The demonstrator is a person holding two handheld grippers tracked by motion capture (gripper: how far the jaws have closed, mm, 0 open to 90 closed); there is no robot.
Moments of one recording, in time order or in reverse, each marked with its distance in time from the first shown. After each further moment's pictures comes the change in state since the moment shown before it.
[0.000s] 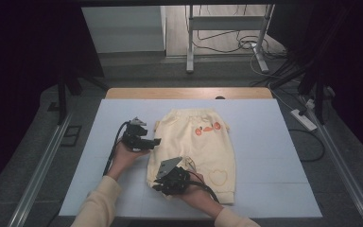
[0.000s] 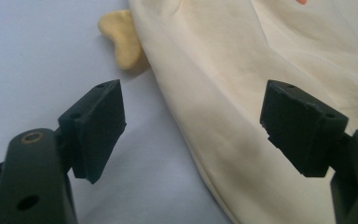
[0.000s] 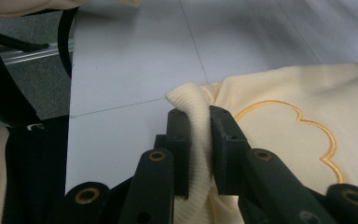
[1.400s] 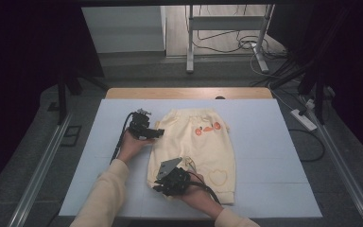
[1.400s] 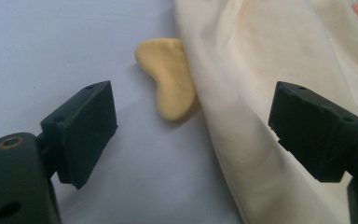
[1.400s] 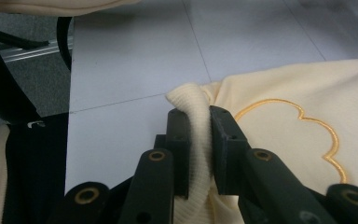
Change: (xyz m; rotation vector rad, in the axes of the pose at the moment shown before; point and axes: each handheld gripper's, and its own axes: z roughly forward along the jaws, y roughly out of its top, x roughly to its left) left arm 0.030 0.026 0.040 0.050 0.019 -0.082; right arm 0.001 -0.002 0.002 0.006 0.002 0.002
